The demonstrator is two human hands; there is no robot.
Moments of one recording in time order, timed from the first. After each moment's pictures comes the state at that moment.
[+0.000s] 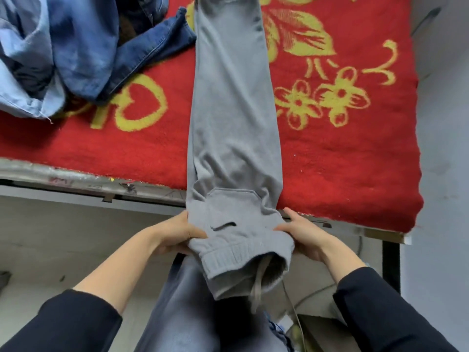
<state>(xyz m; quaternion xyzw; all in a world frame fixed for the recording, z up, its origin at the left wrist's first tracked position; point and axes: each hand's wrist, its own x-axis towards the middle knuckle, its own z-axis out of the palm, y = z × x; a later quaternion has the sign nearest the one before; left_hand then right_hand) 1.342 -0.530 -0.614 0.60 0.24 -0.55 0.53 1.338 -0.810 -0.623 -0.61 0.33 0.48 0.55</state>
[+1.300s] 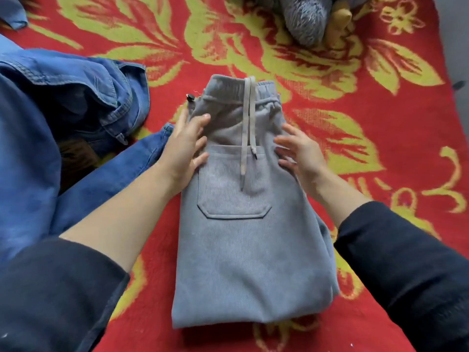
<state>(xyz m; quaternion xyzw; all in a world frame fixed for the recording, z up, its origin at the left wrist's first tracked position) 1.858 -0.523 -0.680 0.58 0.22 -0.19 0.76 1.852 -0.733 -0.682 -0.71 0.24 0.15 0.64</state>
